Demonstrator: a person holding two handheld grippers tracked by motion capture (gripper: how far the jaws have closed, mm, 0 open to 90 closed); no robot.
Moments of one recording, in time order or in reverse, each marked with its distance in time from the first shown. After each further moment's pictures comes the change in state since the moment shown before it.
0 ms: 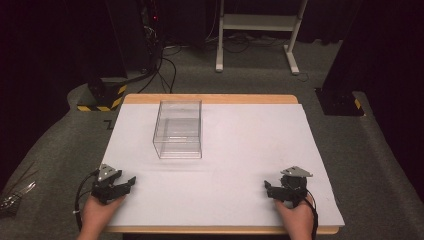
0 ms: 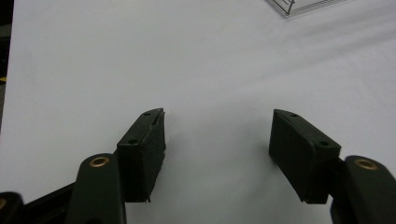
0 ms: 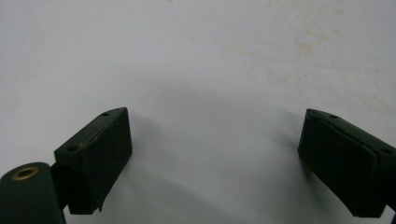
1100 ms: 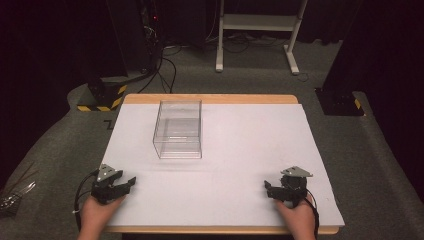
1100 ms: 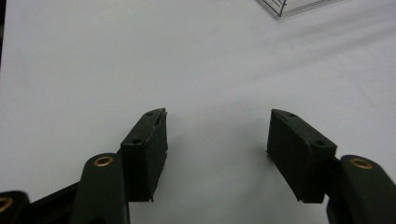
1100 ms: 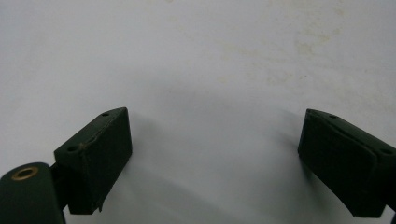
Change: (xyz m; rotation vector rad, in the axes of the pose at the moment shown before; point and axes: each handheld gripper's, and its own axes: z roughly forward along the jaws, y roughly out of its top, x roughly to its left) left arm 0.000 0.000 -0.002 -0.002 -0.017 0.013; right arm 0.000 0.000 0.000 -0.002 0.001 -0.002
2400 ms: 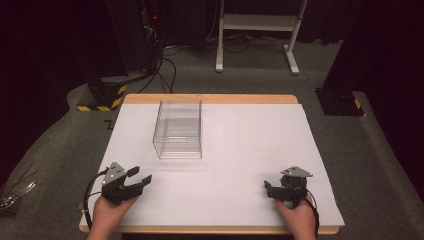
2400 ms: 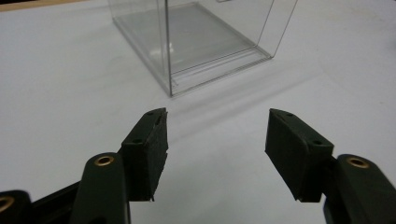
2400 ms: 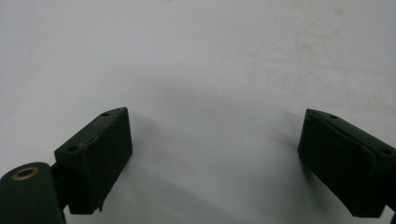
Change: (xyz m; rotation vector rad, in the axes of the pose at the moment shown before) left arm -0.051 0.035 -0.024 -0.165 -0.181 0.021; right arm 0.001 0.000 0.000 -0.001 -0.002 0.002
